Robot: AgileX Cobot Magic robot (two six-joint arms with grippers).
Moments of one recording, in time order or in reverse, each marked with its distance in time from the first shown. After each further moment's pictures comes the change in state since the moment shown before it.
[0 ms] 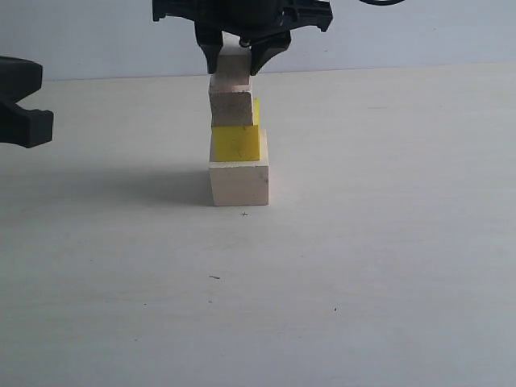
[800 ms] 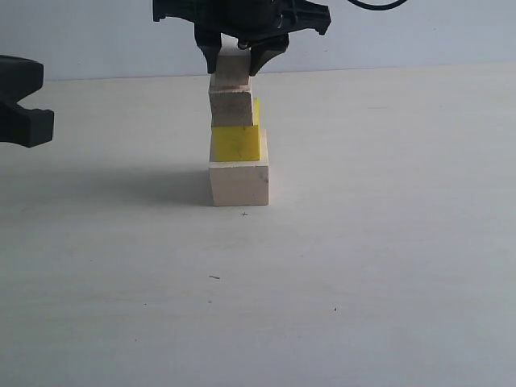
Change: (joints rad) left arm 0.000 0.000 0.000 0.000 -0.006 0.000; right arm 0.000 0.012 0.000 -0.011 -0.020 0.032
